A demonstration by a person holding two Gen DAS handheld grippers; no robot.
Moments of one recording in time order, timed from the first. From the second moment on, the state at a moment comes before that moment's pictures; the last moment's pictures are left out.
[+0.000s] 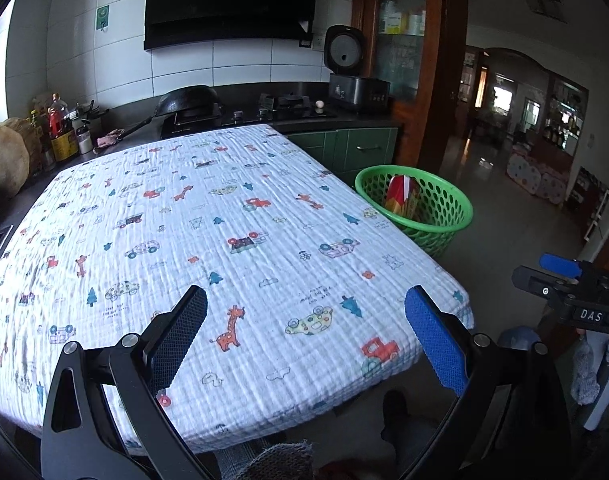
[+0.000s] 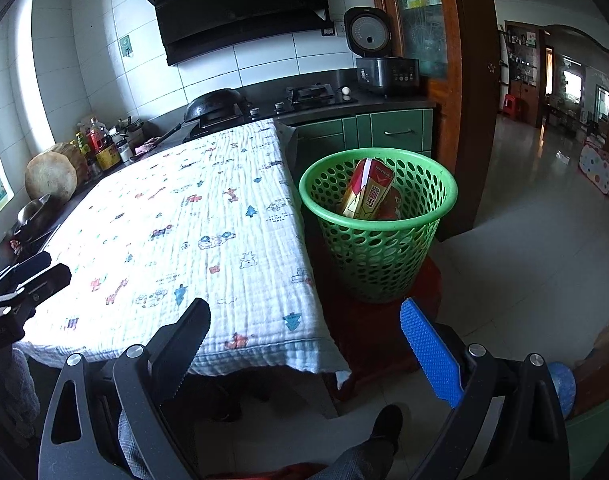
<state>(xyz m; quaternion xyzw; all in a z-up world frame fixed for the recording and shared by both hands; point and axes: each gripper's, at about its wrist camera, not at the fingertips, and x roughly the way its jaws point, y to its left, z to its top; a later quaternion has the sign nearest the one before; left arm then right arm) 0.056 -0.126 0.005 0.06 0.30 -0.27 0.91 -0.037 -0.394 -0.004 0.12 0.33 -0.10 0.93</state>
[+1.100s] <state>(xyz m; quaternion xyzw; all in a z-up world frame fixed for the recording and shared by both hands) 0.048 -0.138 -0.008 0.06 0.31 -0.28 0.91 -0.047 -0.396 -0.007 0.11 0.34 -0.11 0.93</state>
